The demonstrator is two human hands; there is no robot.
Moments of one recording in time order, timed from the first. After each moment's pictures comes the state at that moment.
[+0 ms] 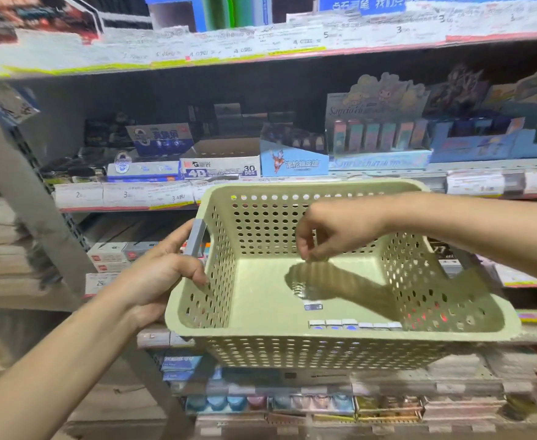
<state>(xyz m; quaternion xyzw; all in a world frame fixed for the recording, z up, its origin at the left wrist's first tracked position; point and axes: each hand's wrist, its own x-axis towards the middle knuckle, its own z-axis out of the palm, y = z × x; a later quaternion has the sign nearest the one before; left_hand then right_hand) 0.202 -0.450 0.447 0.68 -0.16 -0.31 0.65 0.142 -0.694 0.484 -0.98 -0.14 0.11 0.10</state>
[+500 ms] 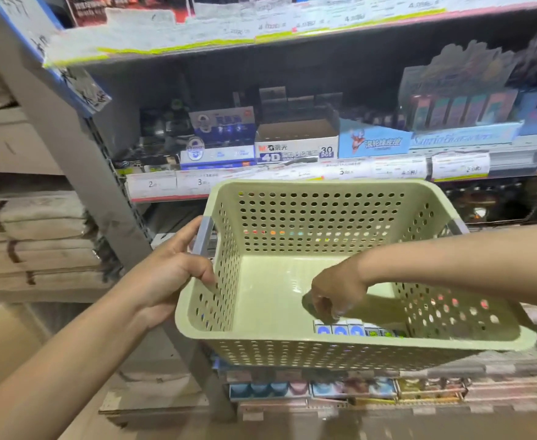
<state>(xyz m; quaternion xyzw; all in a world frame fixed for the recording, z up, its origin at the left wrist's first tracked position) 0.256 -0.342 0.445 0.70 -0.17 -0.30 0.62 0.212 -0.570 0.377 -0.93 -0.05 0.37 -0.01</state>
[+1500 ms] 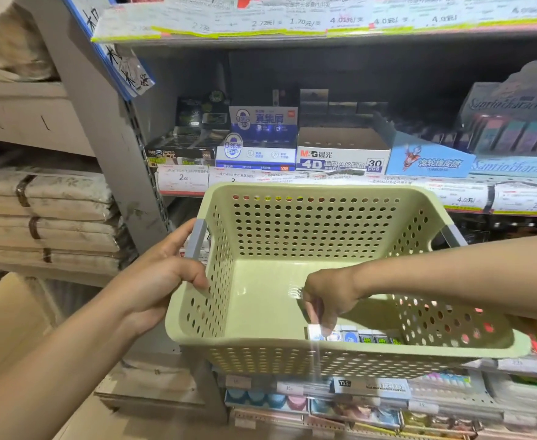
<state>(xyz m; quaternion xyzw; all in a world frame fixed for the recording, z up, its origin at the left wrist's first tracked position) 0.286 -0.311 0.433 0.68 -0.12 -0.27 0.67 0.262 -0.556 0.377 -0.93 -0.05 0.34 0.13</state>
